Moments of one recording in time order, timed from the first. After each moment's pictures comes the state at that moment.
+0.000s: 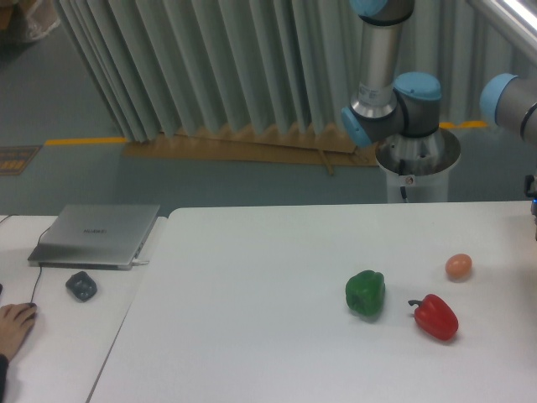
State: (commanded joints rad) arm 2.68 -1.84 -1.56 -1.24 1.61 1.97
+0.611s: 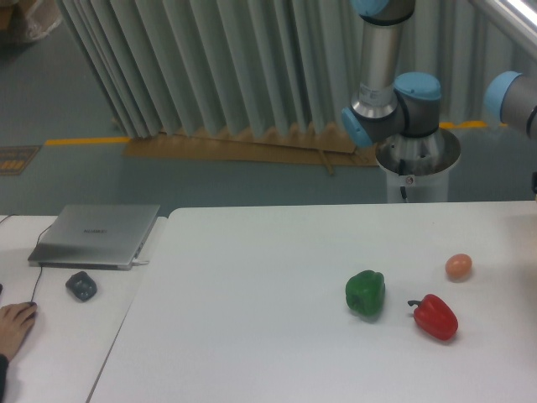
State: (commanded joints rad) arm 2.73 -1.83 -1.57 -1.29 1.77 2.25
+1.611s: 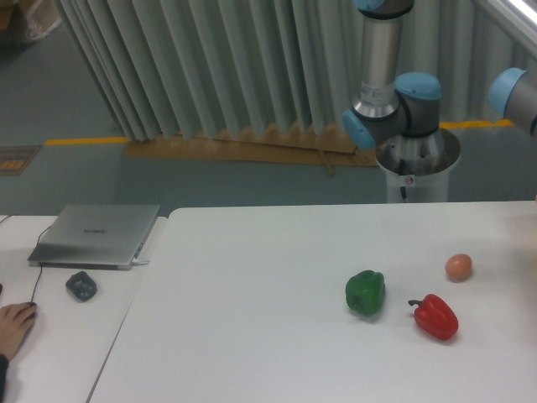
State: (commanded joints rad) arm 2.78 -1.79 -1.74 -1.27 2.14 2.58
